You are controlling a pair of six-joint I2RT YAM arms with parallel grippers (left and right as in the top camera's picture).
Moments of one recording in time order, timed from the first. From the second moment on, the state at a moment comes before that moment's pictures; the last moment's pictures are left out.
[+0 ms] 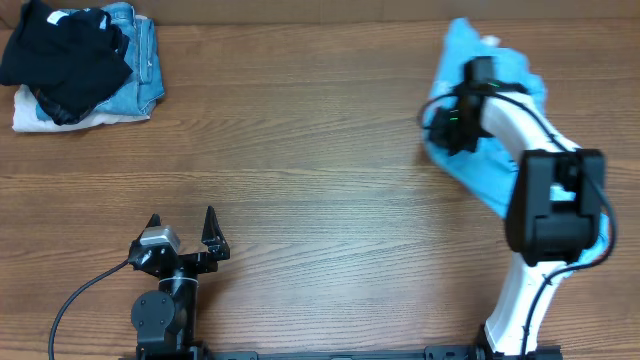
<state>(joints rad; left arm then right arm) 0.05 0.02 0.01 -0.08 -0.01 -0.23 0.06 2.17 1.59 -0.85 -0.19 0.32</state>
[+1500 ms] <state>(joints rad) 0.05 0.02 0.01 -0.08 -0.01 -0.23 0.10 2.26 1.78 -0.53 -0.14 0.53</state>
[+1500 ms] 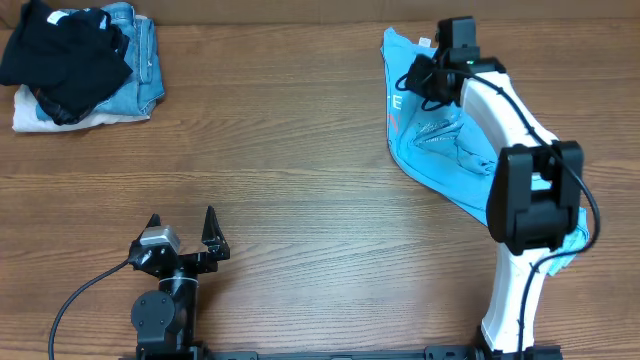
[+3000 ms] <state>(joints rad) 0.05 0.02 0.01 -0.08 -0.01 -0.23 0.68 2.35 1.82 -0.87 -0.48 0.59</state>
